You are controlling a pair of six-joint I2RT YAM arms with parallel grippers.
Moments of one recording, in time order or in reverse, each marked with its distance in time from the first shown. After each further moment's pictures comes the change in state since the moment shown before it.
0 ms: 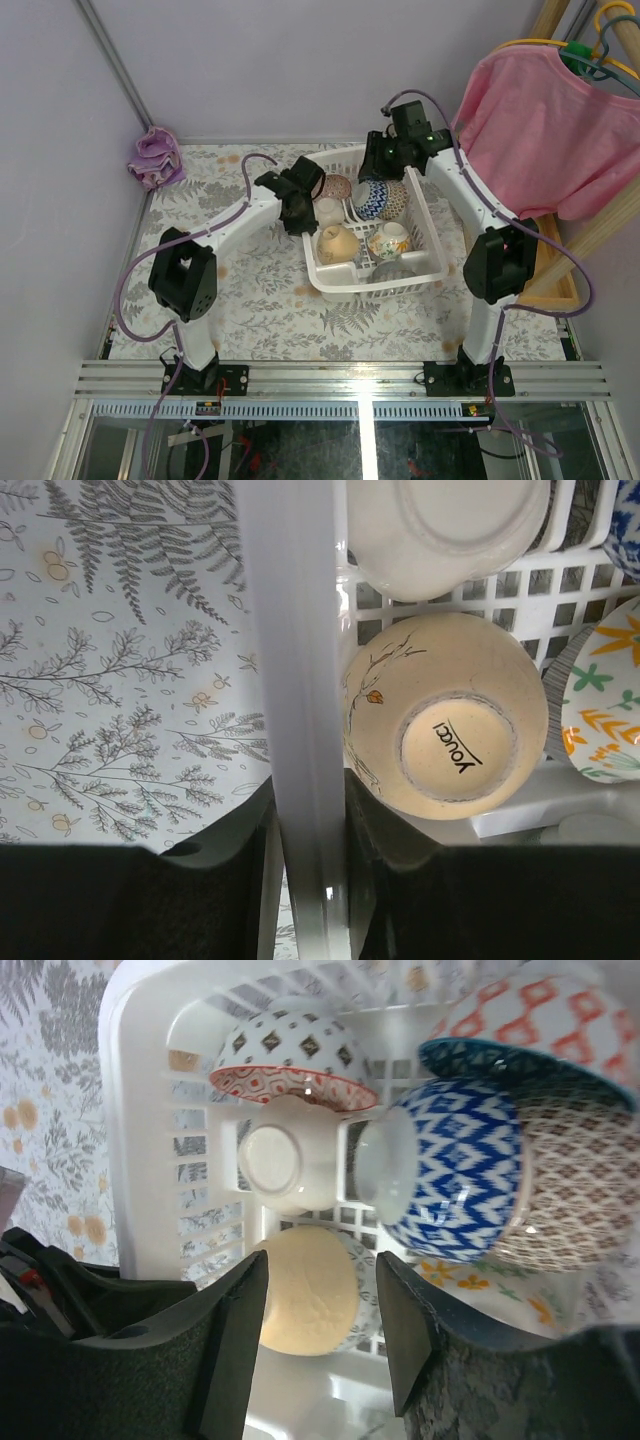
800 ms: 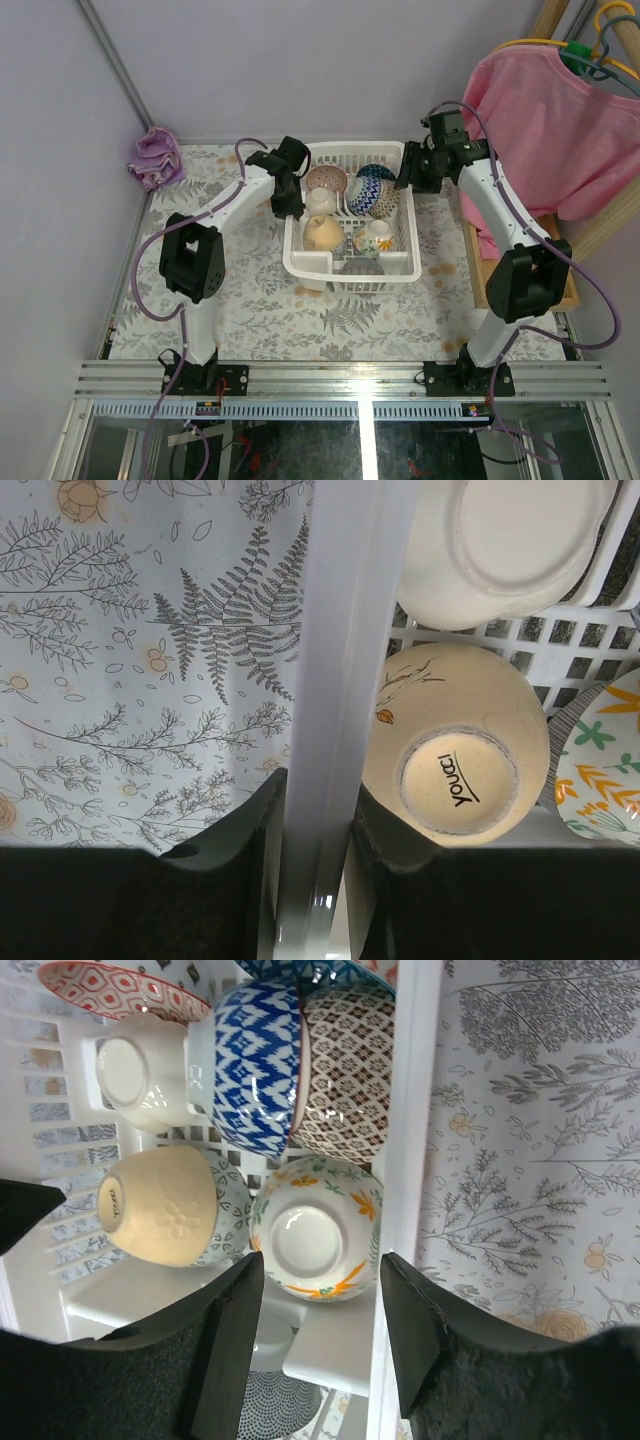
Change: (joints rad) left arm 0.142 0.142 0.199 -0.093 0.024 0.129; right arm -0.152 -0.192 -0.193 -0.073 0.054 -0.039
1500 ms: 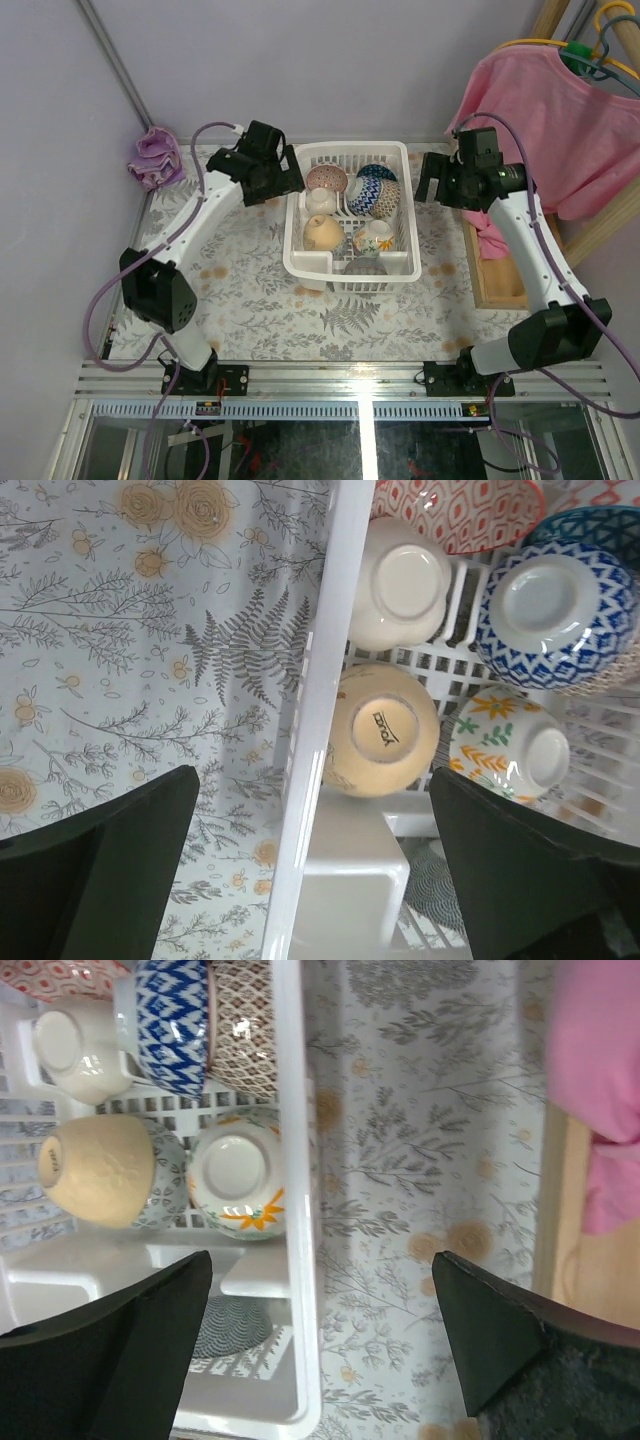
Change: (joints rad) left arm 0.031 -0.240 -0.032 0.046 -0.028 -0.056; right arm -0.039 -0.286 -0.173 -0.067 0.121 -0.034
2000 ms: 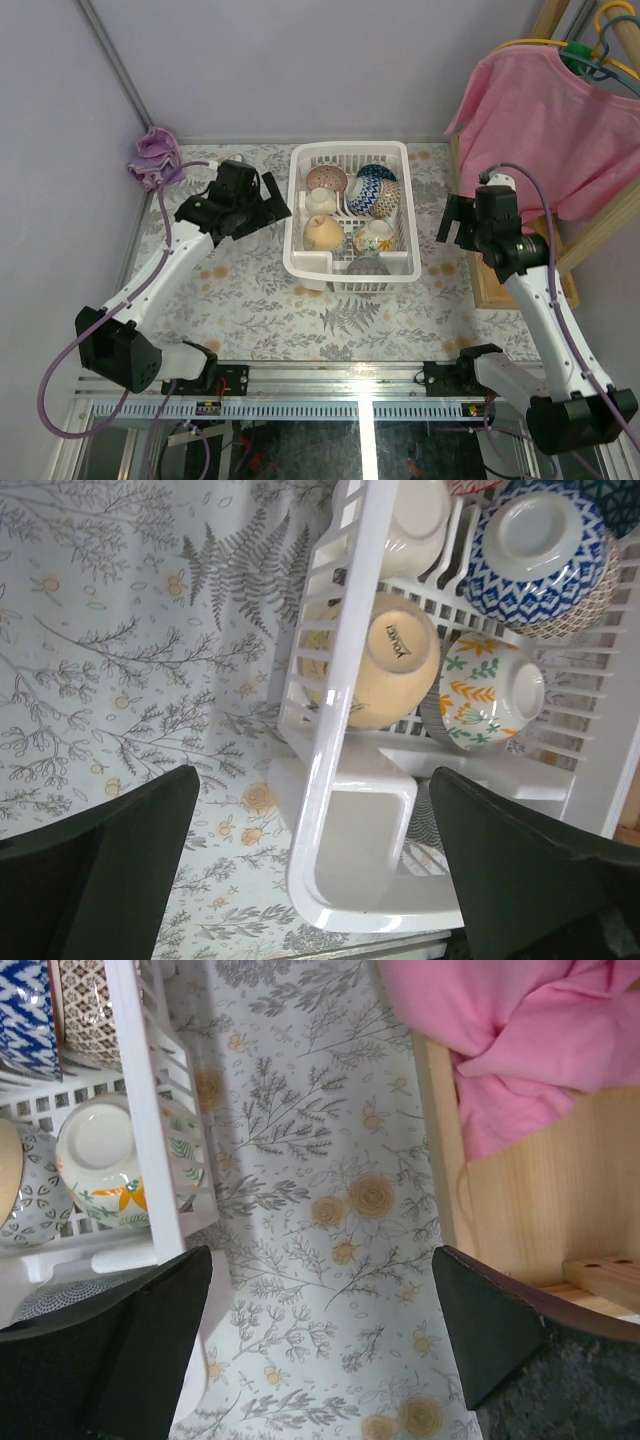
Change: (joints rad) left arm 0.000 -0.393 -0.413 0.141 0.066 -0.114; right arm -0.004 -0.415 -0.418 0.095 0.235 -0.002
